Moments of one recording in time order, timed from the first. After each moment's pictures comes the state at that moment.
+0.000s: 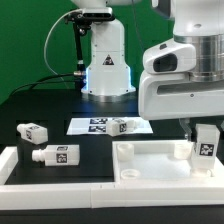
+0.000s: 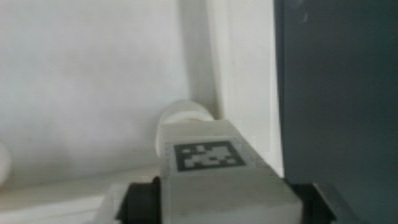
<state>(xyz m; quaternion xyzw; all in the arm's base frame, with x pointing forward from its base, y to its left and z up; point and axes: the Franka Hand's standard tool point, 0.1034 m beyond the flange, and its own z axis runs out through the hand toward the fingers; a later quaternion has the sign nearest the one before) 0.641 0.115 0.083 -0.99 0.12 0.03 0.05</state>
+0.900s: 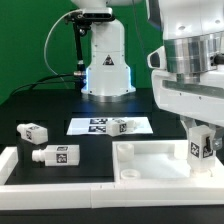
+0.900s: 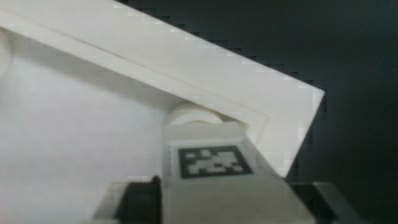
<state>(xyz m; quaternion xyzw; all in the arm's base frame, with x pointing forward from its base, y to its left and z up) 0.642 0.112 0.078 -0.84 0.54 0.01 0.08</state>
